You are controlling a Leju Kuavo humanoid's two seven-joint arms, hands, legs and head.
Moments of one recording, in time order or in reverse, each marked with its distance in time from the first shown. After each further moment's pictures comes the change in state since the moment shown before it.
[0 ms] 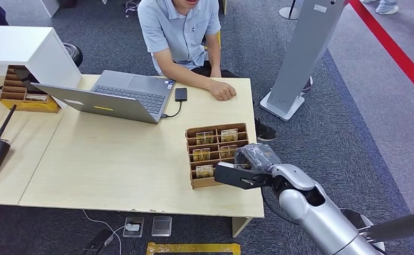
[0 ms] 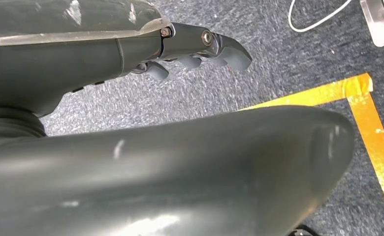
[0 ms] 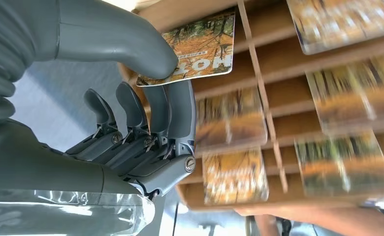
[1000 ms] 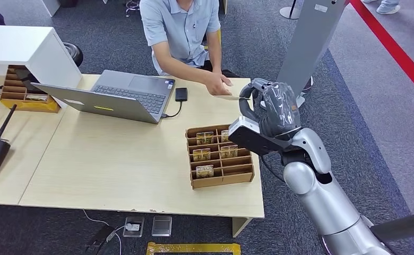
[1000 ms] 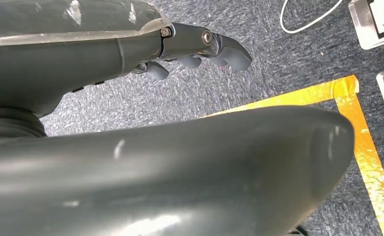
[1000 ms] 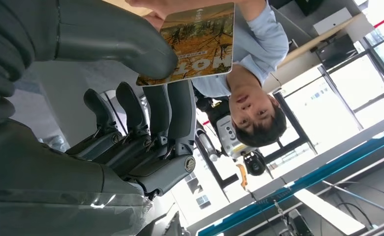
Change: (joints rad) left arm -0.019 -0.012 0.016 0.000 -0.004 0.006 0.001; right arm -0.058 0.130 -0.200 -0.034 0.078 -0.493 -0.348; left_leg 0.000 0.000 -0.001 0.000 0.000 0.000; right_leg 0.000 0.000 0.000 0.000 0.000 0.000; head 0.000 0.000
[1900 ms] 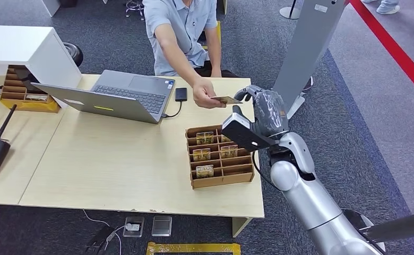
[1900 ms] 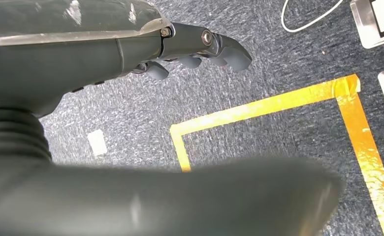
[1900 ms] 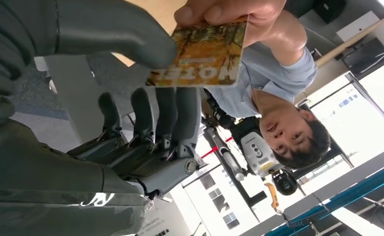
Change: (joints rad) left arm 0.003 0.000 0.000 0.000 0.001 0.001 -0.002; right arm -0.015 0.075 0.010 0.202 -0.034 -0.077 -0.010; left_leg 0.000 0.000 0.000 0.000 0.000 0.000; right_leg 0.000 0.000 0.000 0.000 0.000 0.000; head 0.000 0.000
